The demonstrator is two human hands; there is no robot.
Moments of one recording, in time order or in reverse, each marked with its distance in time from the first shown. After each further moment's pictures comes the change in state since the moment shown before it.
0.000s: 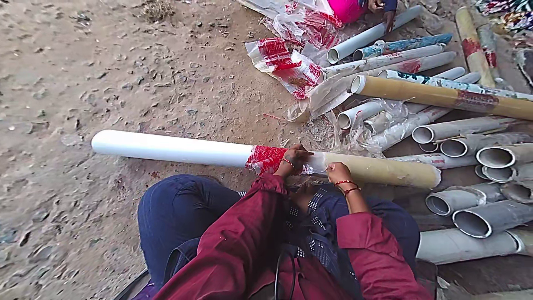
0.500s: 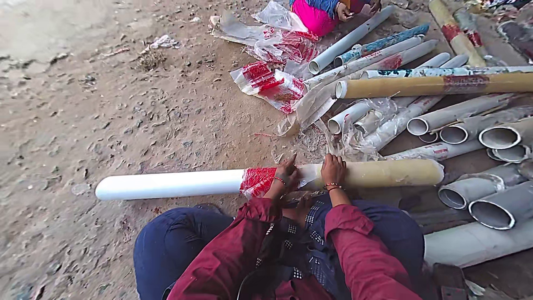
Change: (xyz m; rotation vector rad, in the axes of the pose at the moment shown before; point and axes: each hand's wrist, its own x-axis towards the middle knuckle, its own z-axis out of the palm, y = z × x) left_hand 0.002 0.035 -0.008 0.081 -0.129 -0.254; right_hand 0.060 0.022 0.022 -0.051 0.655 -0.135
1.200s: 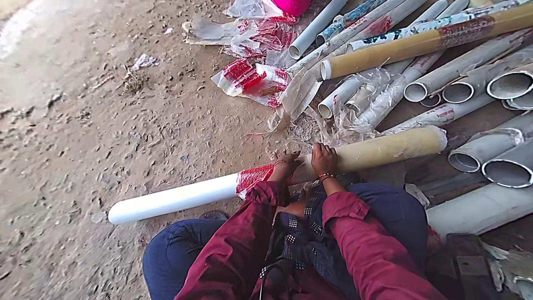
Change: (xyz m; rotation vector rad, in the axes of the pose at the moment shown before) left_hand 0.045 0.050 0.010 0.487 -0.355 -0.256; right_hand -0.008 0.007 0.022 0.101 0.287 -0.112
